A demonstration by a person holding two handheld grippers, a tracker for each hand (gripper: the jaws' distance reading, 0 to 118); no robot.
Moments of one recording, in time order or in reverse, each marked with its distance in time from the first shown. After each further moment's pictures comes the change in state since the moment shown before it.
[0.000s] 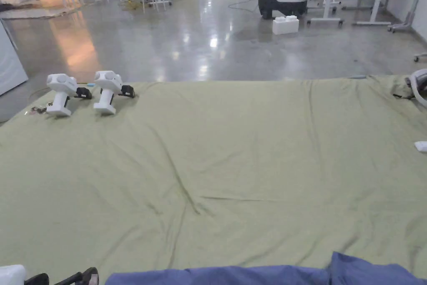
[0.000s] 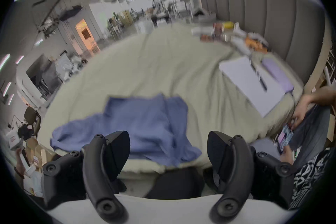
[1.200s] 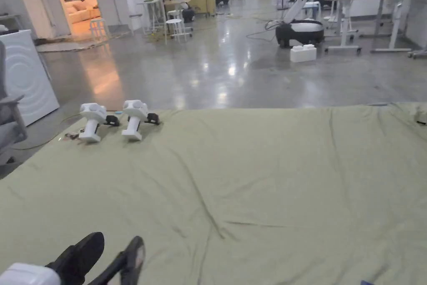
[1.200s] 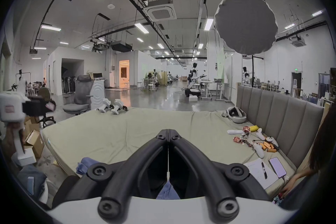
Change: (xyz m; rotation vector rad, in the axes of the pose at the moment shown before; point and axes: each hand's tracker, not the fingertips) left arm 0.095 0.036 0.096 0.291 -0.045 -0.131; right arm -0.164 0.014 0.122 0.566 0.167 0.340
